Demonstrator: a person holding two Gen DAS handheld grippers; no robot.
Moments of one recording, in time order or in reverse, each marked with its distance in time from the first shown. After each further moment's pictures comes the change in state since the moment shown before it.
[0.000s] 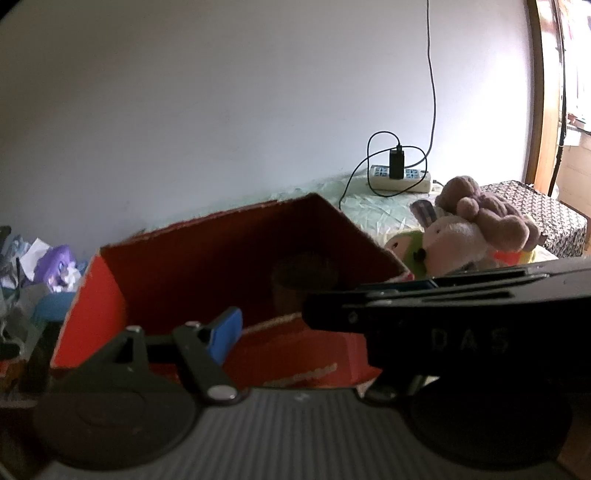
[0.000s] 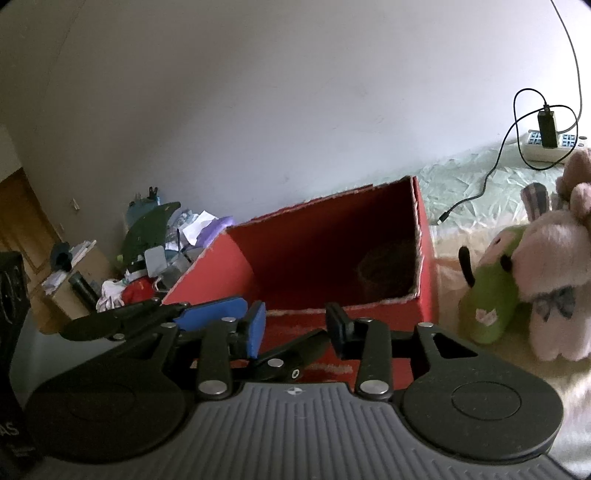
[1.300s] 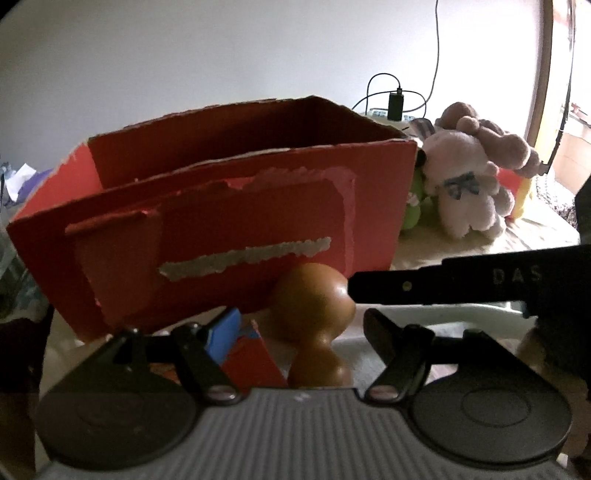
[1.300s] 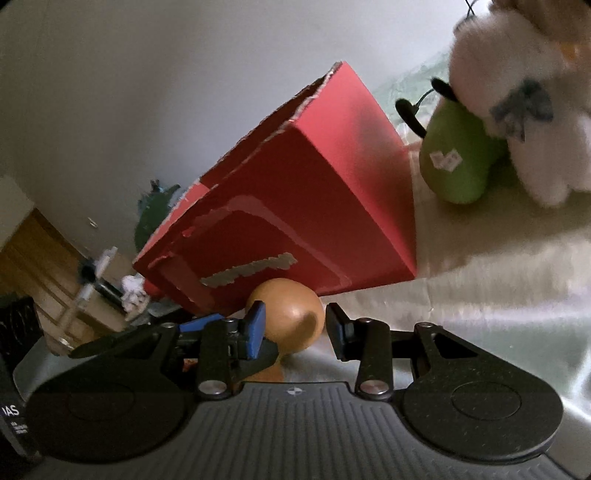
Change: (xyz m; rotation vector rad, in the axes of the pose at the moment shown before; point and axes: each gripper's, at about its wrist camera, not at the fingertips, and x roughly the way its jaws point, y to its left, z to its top) left arm 0.016 -0.003 -0.077 -0.066 0.124 -0.051; right arm 0.014 -0.076 -0.076 0.247 0.086 0.142
